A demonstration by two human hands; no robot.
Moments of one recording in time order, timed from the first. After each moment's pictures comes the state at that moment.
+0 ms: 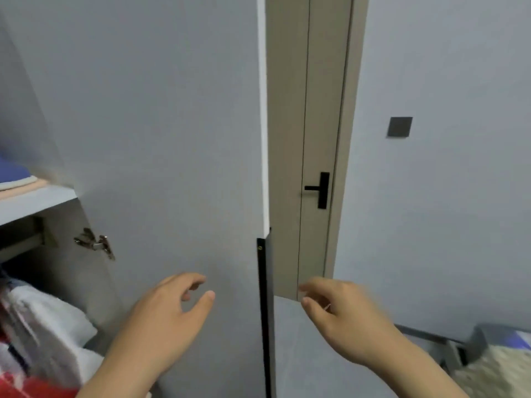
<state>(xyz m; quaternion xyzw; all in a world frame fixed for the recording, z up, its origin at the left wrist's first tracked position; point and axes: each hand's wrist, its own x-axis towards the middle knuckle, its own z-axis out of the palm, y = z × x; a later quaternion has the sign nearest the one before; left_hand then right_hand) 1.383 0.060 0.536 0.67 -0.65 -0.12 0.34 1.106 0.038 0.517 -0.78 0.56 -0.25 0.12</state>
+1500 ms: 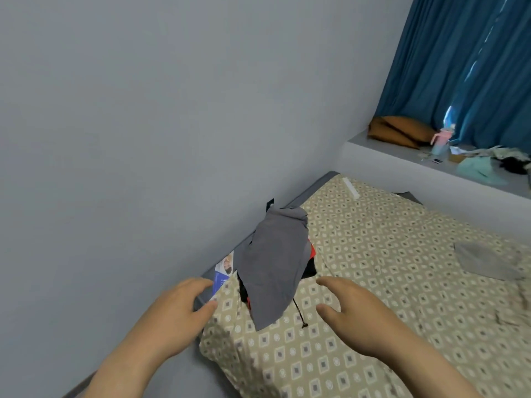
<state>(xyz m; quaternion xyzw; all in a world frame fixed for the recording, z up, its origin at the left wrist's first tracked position) 0.592 -0.199 0.392 0.17 -0.94 -0.29 0.00 0.474 0.099 0.402 -0.25 0.94 -0.21 0.12</state>
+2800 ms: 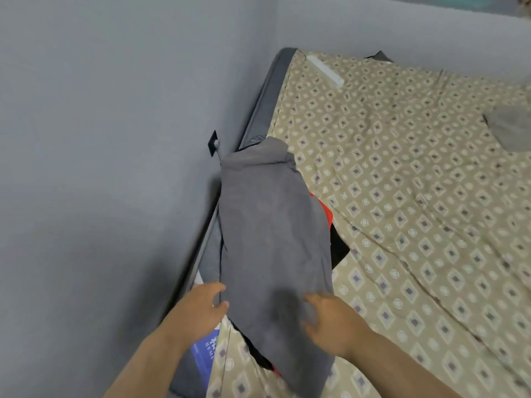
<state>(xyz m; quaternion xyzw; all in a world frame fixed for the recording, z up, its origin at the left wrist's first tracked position) 0.099 -0.385 0.034 0.06 -0.89 -0.27 -0.36 0.137 -0.107 0.037 0.00 0.90 -0.23 0.36</state>
